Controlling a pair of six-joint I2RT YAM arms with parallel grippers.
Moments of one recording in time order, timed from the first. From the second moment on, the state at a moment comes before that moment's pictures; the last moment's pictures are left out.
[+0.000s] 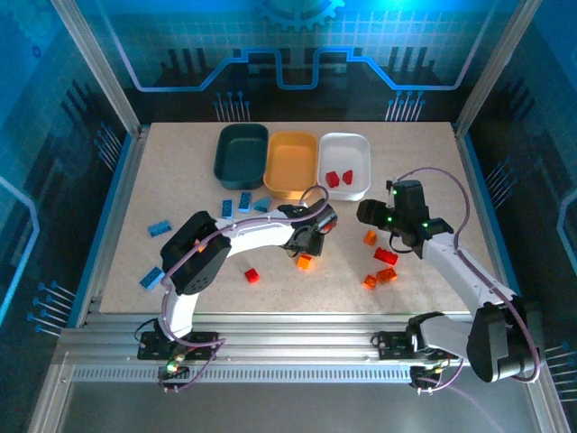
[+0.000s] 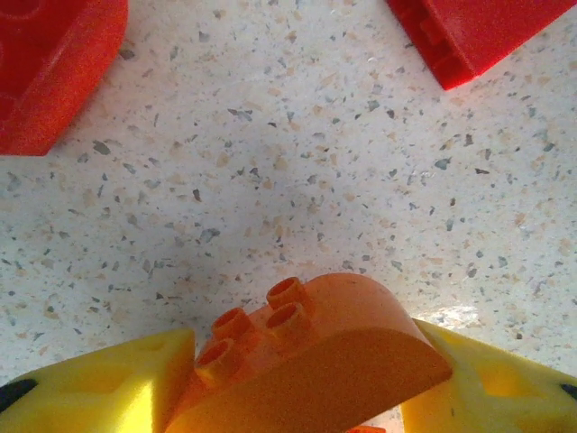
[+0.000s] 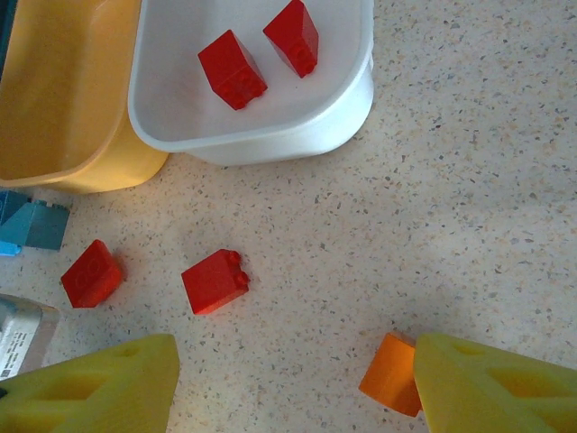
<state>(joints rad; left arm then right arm) -0.86 1.99 1.38 -0.66 -0.16 -0.69 0.22 1.17 0.75 -0.36 -0.10 0.48</state>
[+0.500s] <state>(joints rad) -0.77 1.98 1.53 -0.70 -0.17 -0.61 0.22 1.17 0.75 -0.36 -0.10 0.47</state>
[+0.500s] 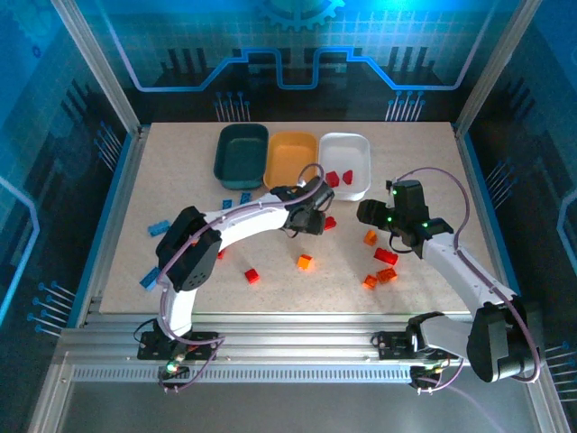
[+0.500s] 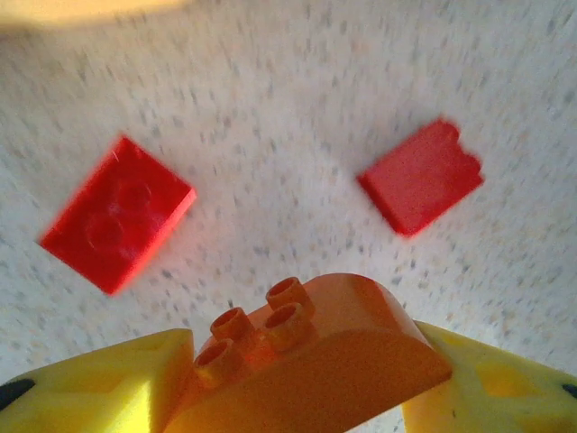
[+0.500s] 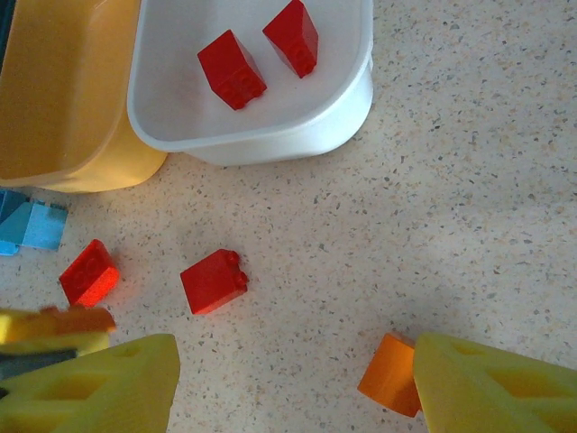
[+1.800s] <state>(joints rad) -0.65 1.84 1.61 -0.75 -0.05 -0.45 0.22 1.17 0.75 -0.37 -0.08 0.46</state>
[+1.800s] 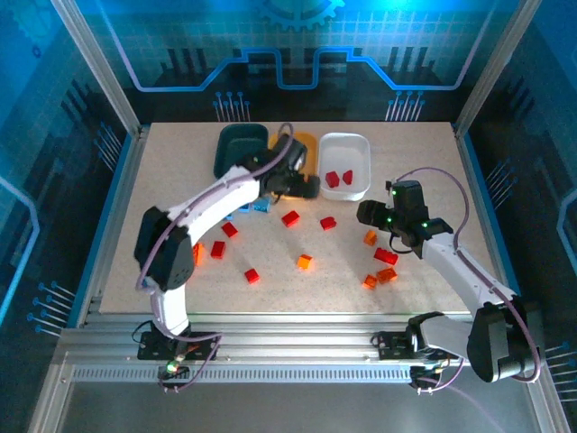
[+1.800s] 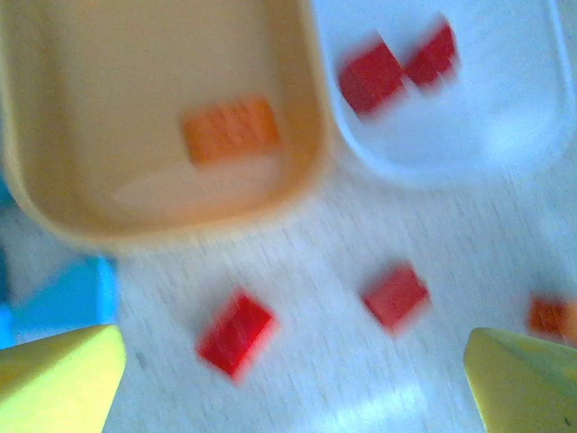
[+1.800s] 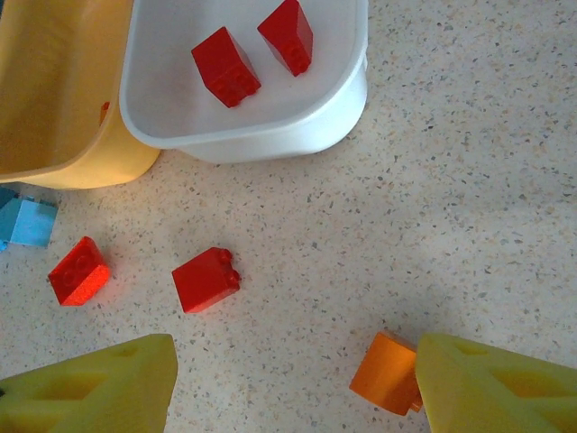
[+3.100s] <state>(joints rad) -0.84 1.87 1.33 -0.62 -0.12 -0.53 0.22 1.21 0.77 -0.39 -0.08 0.46</state>
